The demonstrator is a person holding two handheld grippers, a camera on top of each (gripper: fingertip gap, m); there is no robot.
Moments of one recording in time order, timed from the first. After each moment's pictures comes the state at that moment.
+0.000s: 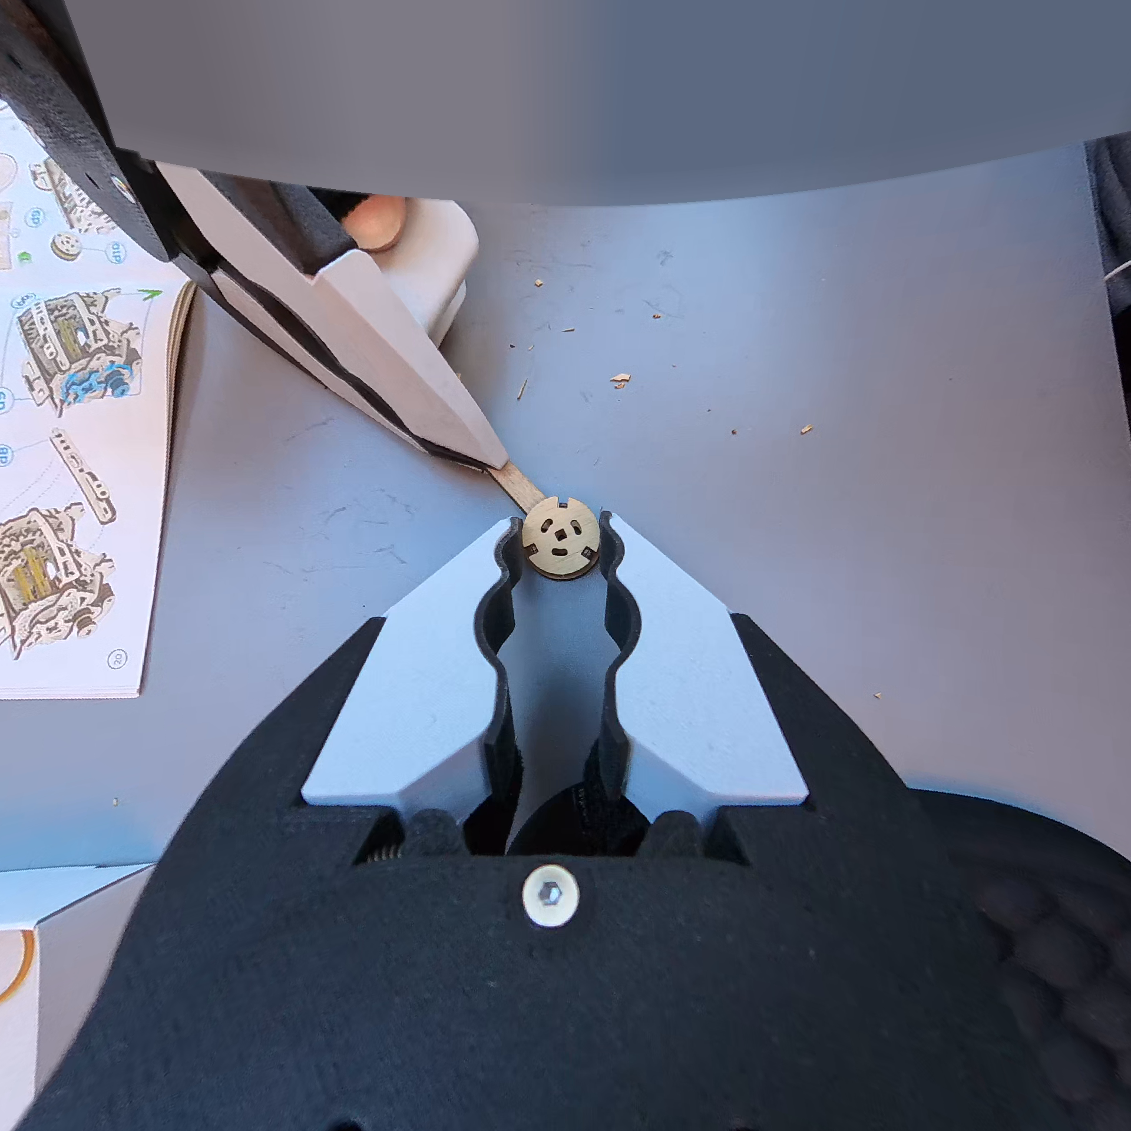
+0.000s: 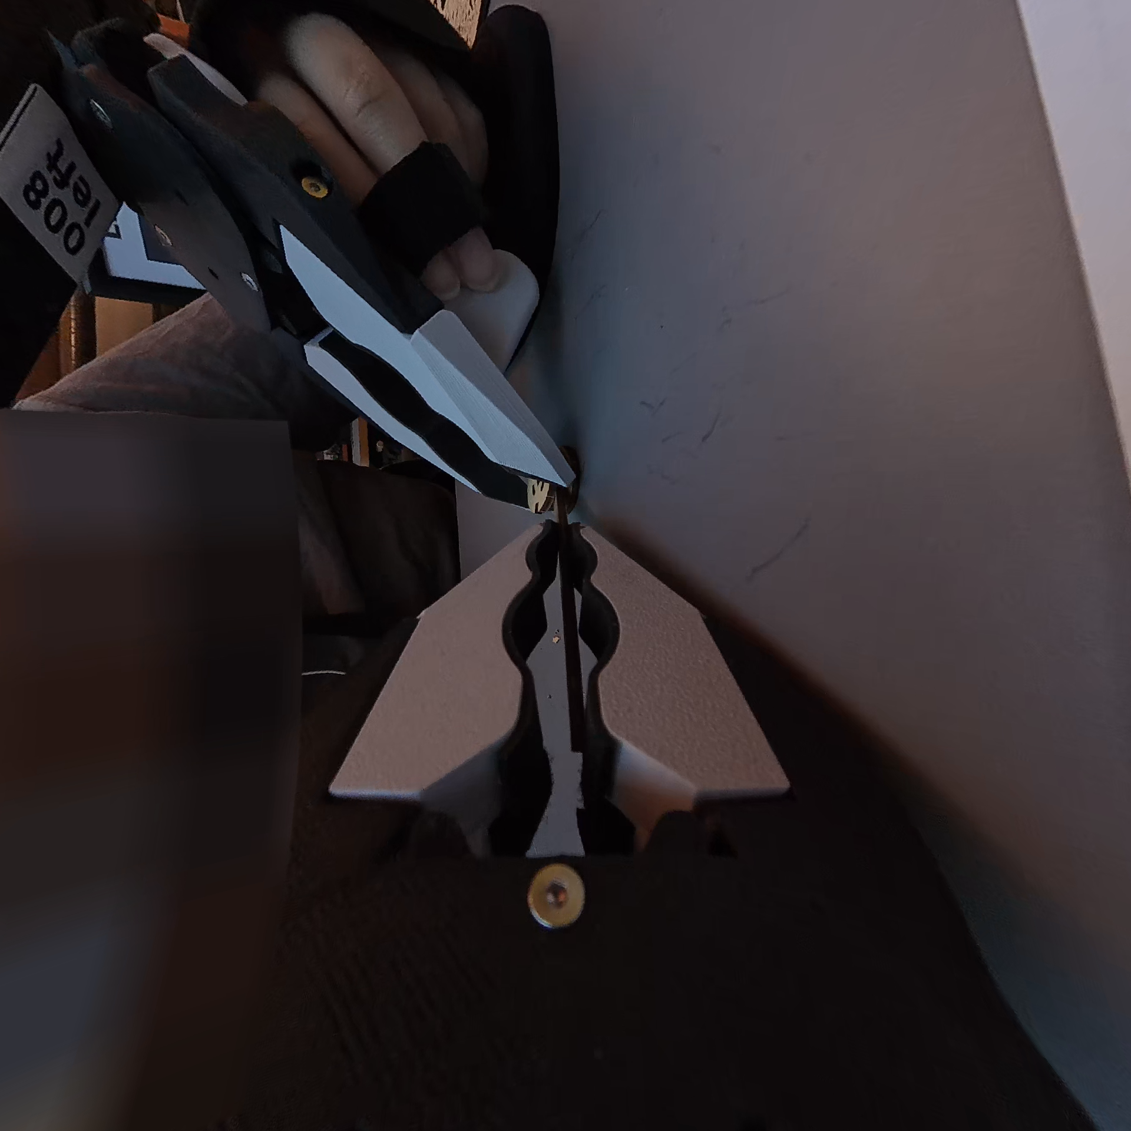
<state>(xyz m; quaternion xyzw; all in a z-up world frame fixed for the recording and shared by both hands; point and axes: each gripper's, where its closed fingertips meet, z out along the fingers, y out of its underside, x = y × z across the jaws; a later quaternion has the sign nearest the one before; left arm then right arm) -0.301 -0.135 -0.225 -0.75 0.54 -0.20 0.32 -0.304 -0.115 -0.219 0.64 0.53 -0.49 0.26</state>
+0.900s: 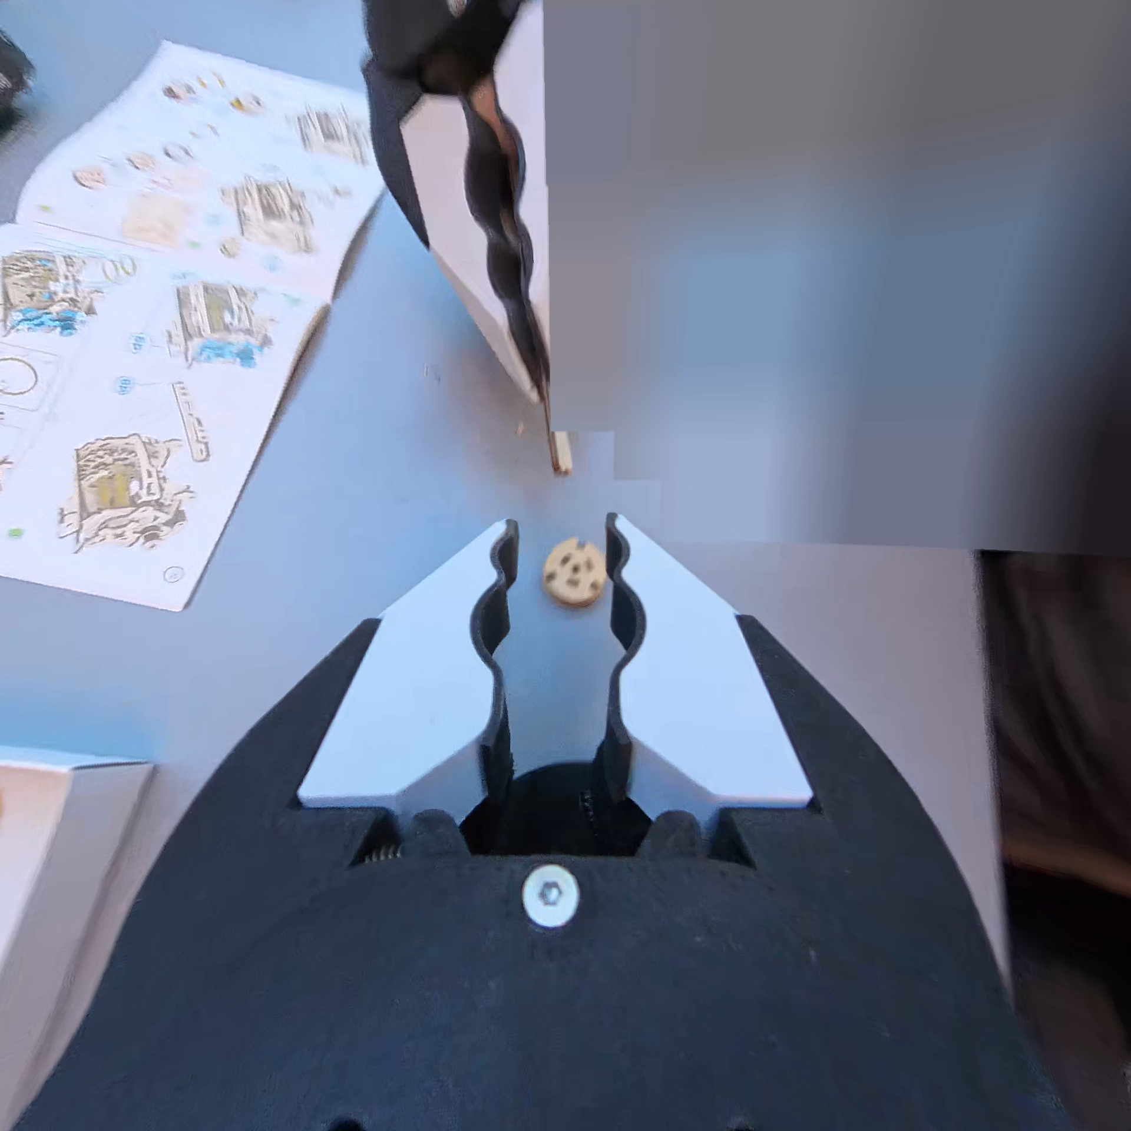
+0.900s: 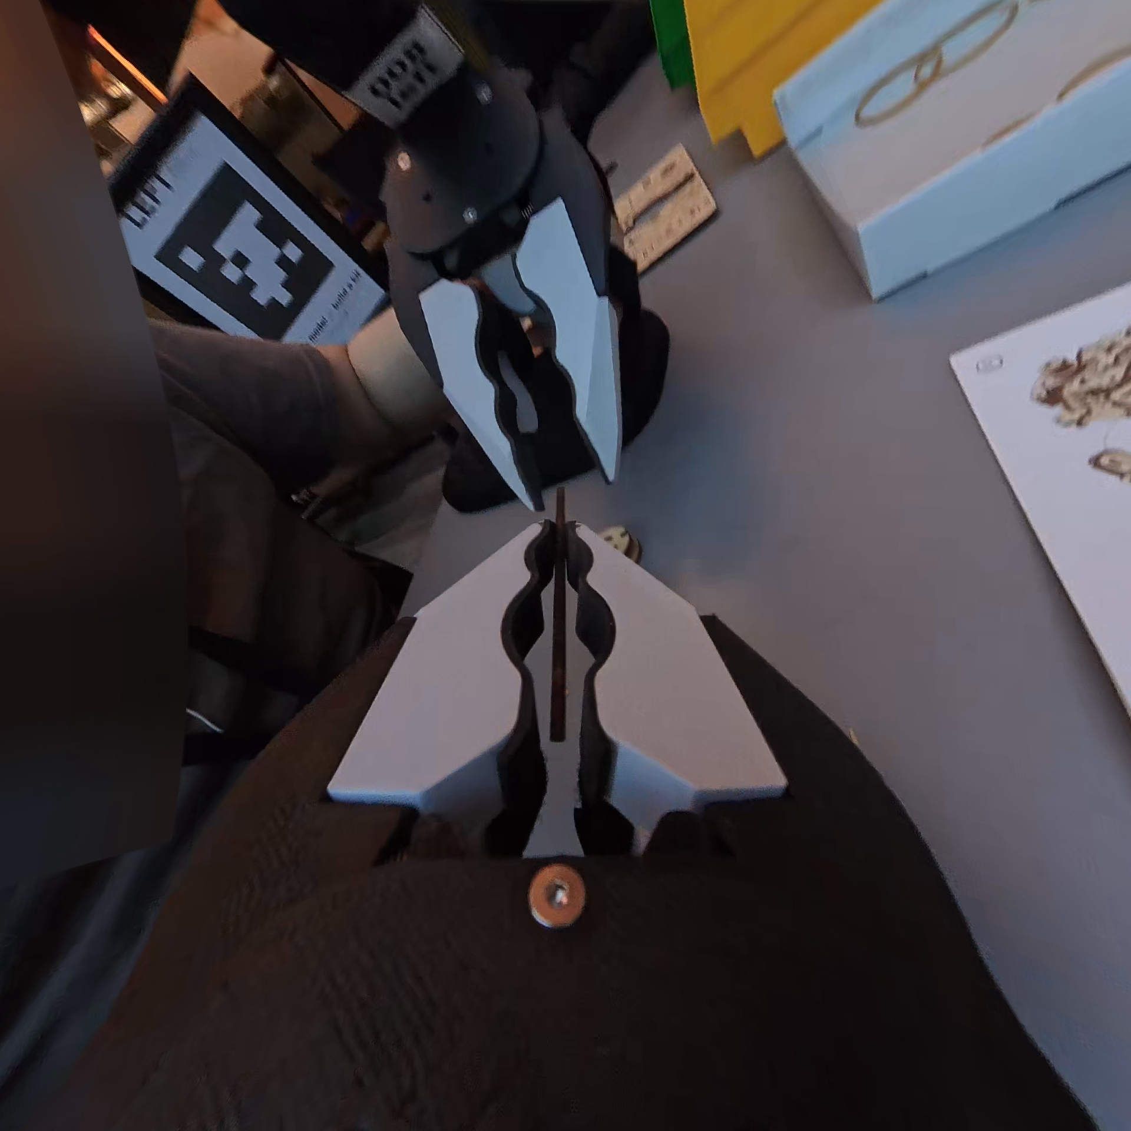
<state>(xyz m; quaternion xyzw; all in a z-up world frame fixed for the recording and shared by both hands) -0.313 -0.126 -0.182 -0.79 0.41 -0.28 0.37 -0.300 -0.107 -0.163 0.55 0.58 -0.60 -0.05</state>
